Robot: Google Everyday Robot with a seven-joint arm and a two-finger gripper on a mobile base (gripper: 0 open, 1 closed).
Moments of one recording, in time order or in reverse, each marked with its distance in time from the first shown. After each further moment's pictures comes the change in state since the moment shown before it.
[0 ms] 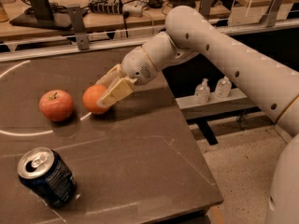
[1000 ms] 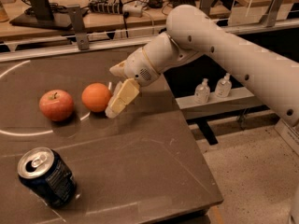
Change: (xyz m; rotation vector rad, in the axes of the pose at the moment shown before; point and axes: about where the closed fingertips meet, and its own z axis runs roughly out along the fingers) arm 0.012 -0.007 -0.005 0.140 0.078 0.044
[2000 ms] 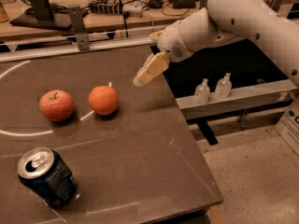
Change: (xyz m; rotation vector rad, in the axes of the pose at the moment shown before) arm 0.011 -0.067 -0.115 0.395 0.021 0.001
